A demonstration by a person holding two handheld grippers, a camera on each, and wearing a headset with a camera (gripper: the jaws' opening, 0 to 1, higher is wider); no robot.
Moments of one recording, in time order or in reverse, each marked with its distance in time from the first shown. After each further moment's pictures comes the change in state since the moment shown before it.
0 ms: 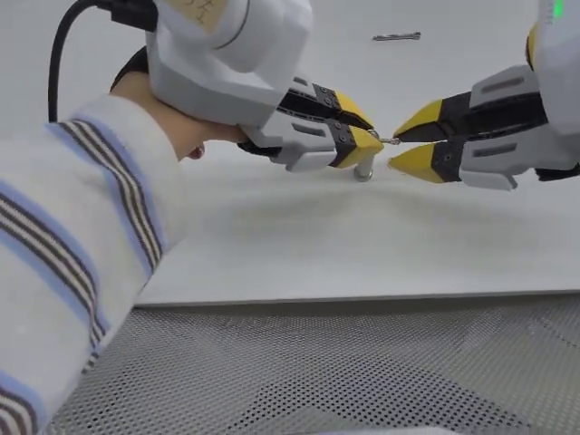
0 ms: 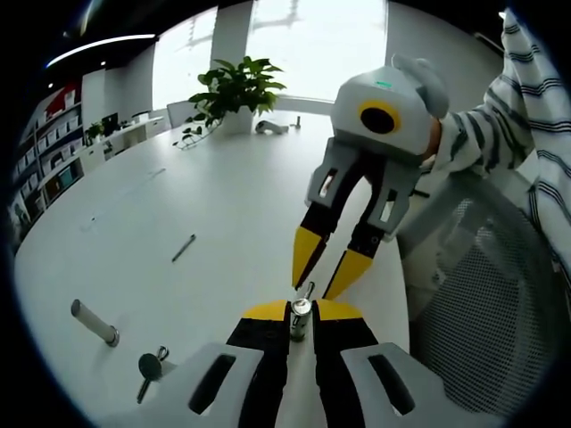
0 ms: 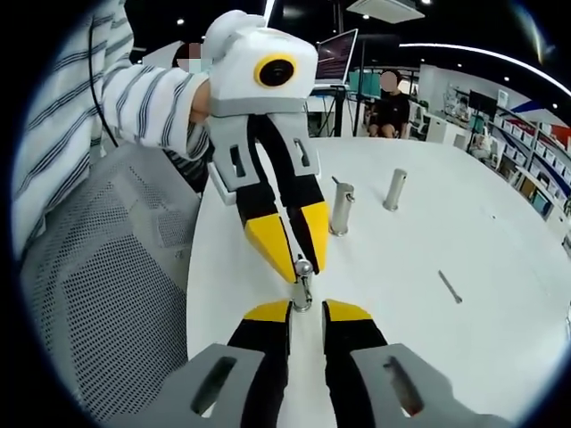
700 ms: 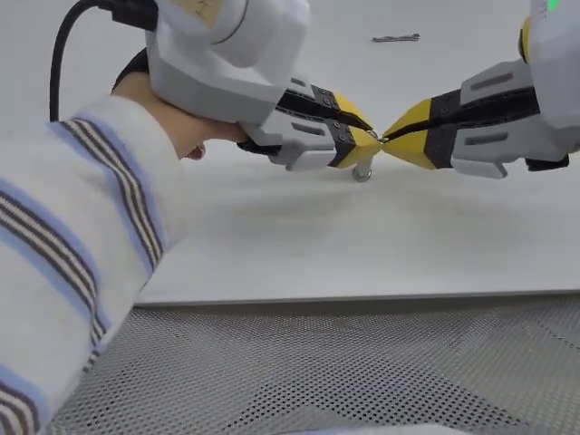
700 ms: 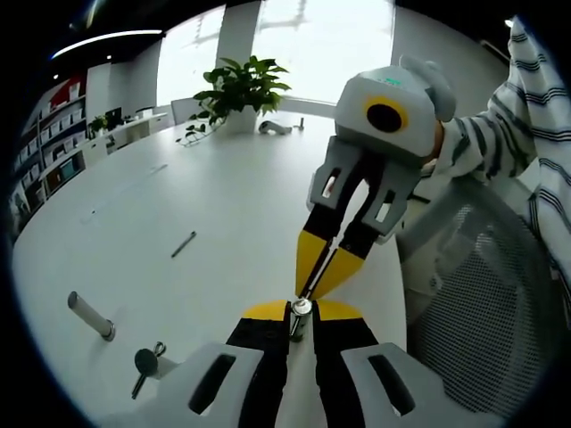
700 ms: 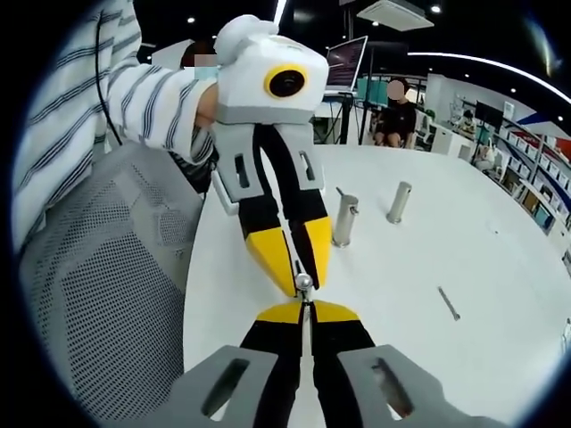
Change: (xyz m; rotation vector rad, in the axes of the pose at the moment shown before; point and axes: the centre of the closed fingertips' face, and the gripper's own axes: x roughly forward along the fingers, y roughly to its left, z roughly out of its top) left arm 0.002 0.003 0.000 -0.033 -0.007 -0.004; right arm 0.007 0.002 0.007 -0.060 -0.016 0.015
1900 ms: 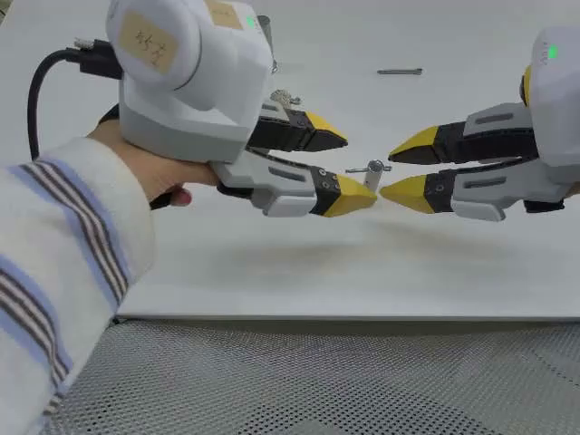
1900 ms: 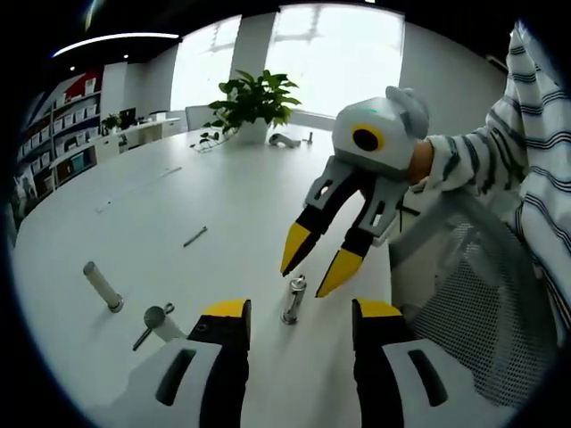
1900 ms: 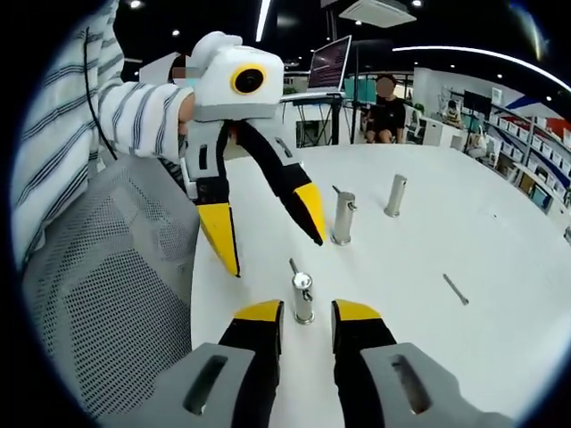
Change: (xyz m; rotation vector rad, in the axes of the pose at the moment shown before) left arm -0.033 -0.014 -0.010 -0.054 -0.075 0.034; right arm 0.000 0.003 -0.003 0.114 -0.039 -0.014
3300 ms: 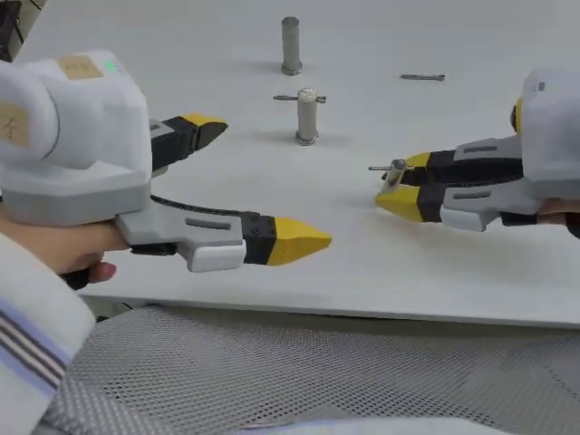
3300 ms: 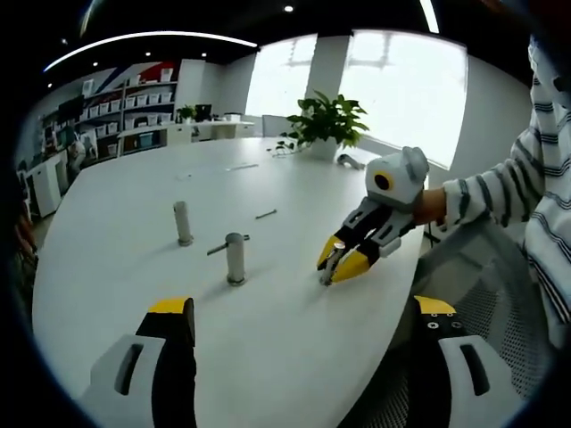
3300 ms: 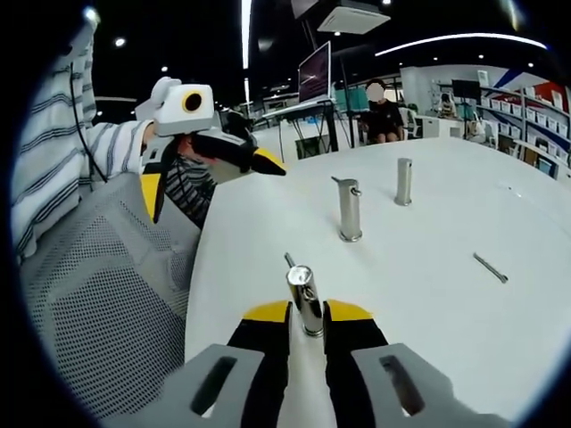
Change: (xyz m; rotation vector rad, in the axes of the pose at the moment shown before) left arm -0.066 0.013 -0.033 -0.208 -0.114 0.290; right arm 0.032 0.004 -0.011 0.122 -0.100 0.068
